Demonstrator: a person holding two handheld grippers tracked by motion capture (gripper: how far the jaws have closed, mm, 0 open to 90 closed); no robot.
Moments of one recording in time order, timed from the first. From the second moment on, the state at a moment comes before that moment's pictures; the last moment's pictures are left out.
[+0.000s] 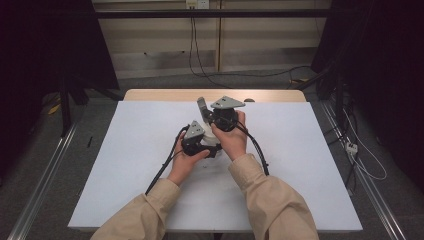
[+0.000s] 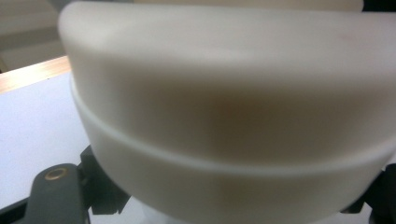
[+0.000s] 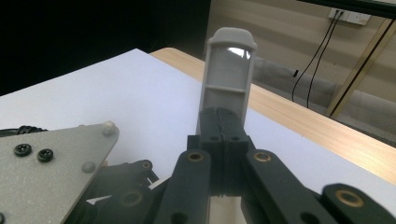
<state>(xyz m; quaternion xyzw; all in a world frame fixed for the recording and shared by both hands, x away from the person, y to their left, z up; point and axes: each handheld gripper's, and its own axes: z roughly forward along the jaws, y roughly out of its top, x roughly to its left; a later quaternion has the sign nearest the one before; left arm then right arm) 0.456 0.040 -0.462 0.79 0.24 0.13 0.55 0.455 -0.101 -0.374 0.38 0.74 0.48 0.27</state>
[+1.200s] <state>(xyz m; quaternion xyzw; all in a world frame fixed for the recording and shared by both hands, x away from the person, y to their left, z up) 0.456 0.040 -0.462 0.79 0.25 0.13 0.55 0.464 -0.095 -0.376 0.38 0.75 0.48 0.26</state>
